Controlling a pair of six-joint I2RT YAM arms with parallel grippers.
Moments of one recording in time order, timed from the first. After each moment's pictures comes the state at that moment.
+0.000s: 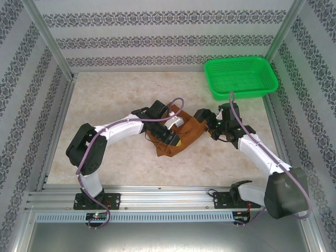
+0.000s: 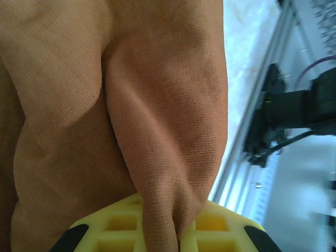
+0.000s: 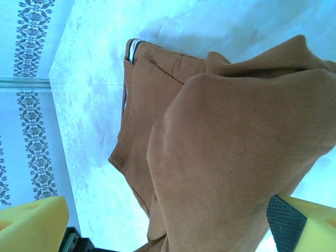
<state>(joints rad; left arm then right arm) -0.65 1.80 1.24 -0.52 0.79 -0.13 0.22 1.19 0.74 -0.29 -0.42 0.99</state>
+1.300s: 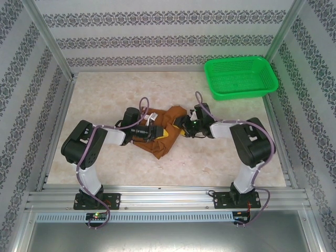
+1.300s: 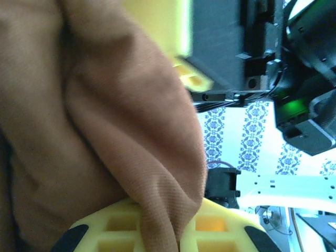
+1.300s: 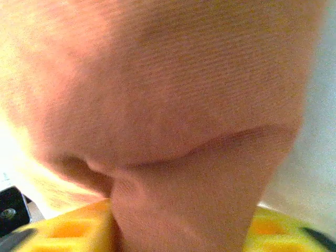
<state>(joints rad) -0.39 1.83 0.76 0.51 1.08 -1.00 0.39 1.83 0.84 0.21 -0.64 1.10</state>
